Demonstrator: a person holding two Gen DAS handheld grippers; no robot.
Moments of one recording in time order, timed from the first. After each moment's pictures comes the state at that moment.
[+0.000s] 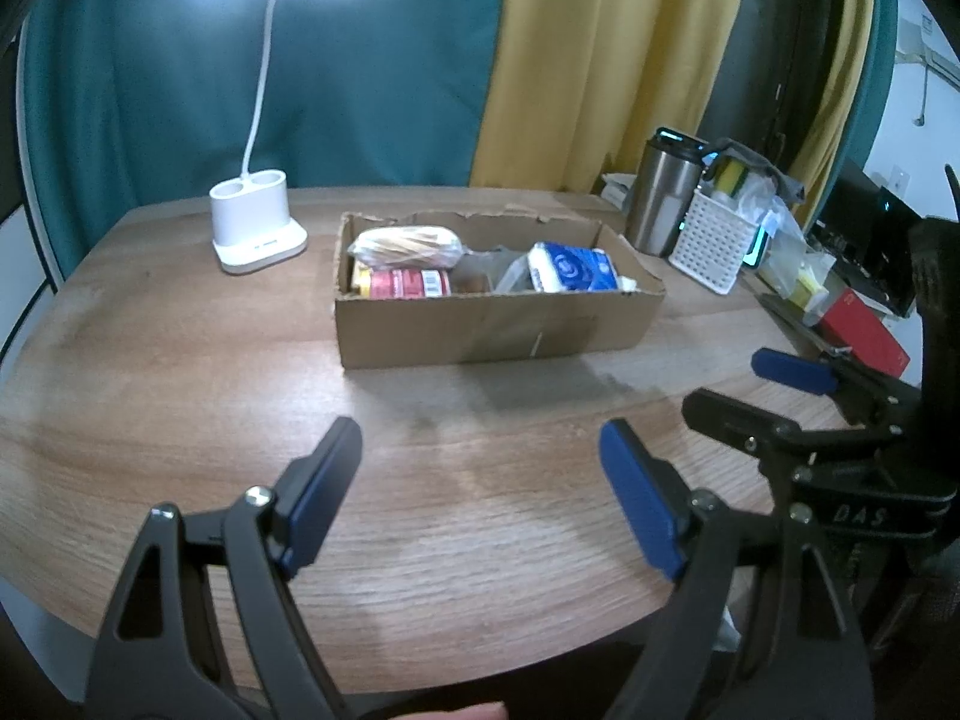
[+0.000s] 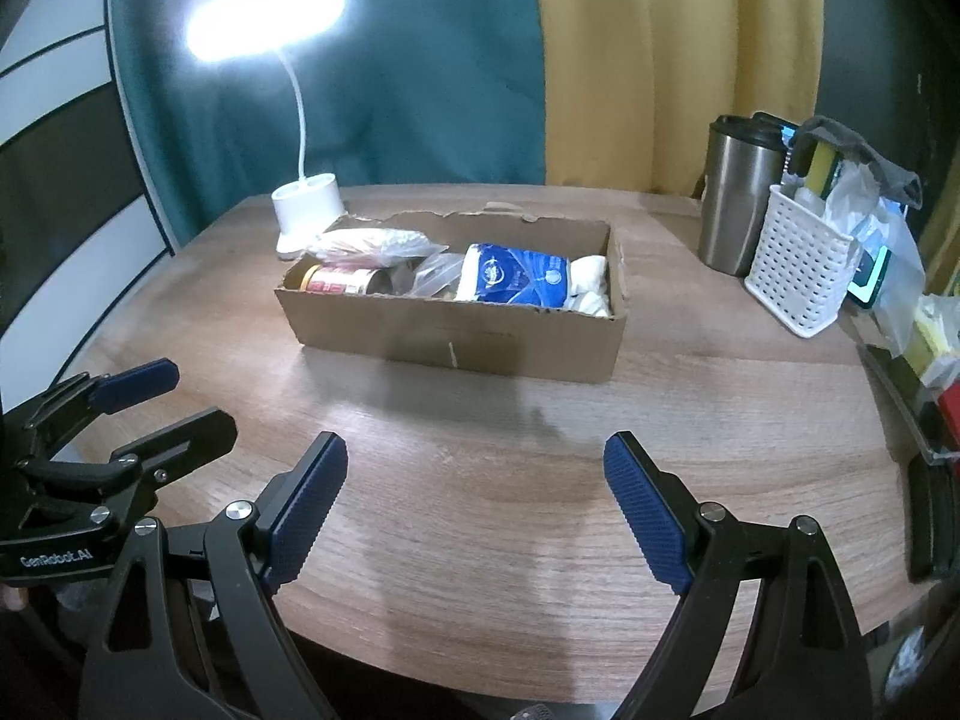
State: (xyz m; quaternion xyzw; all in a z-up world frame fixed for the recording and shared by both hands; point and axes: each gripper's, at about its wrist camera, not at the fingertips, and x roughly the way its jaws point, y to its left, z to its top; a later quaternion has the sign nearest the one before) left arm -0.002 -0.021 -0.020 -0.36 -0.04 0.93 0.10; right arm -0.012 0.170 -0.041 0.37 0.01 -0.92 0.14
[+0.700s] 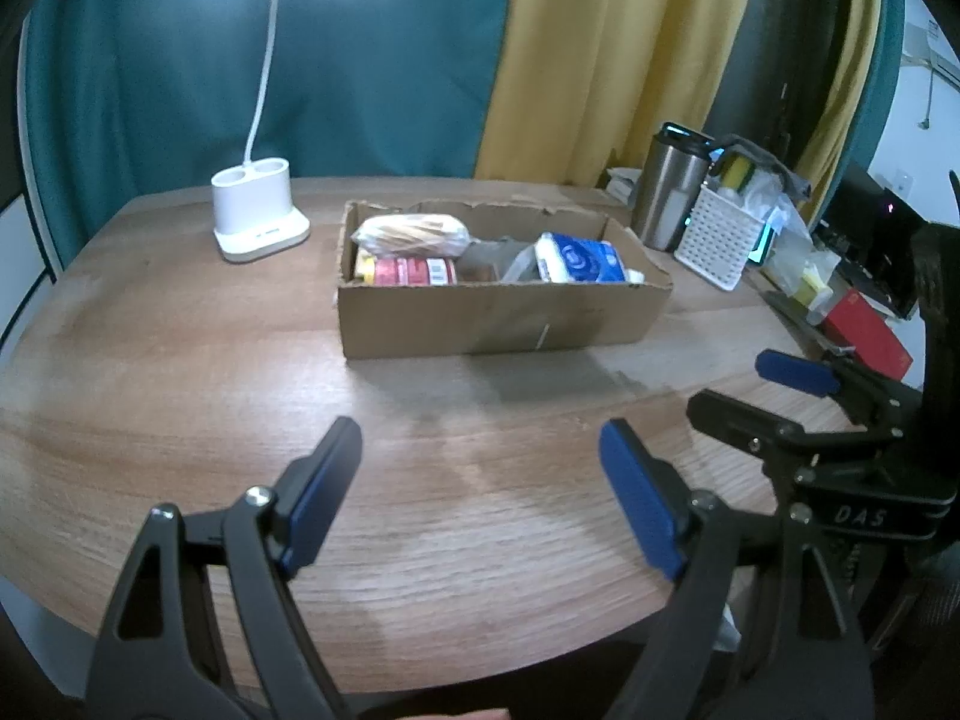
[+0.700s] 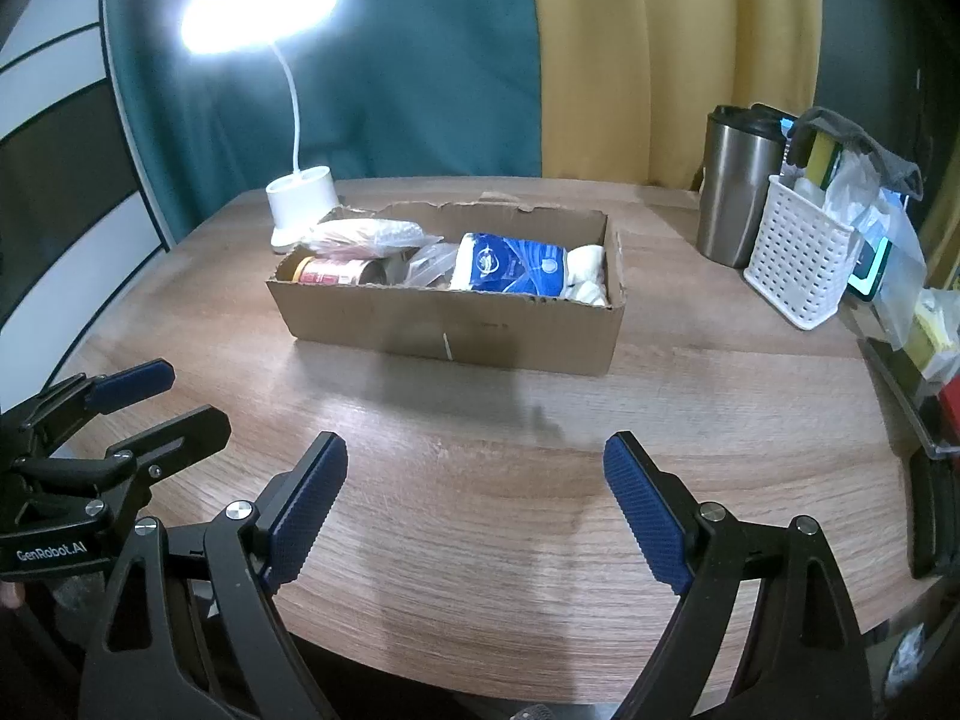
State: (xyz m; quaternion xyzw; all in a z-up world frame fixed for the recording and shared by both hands) left arm -0.004 -0.024 -0.024 -0.37 -0.05 0.92 0.10; right arm -0.013 0.171 -0.046 0.38 0.01 -0.92 0.14
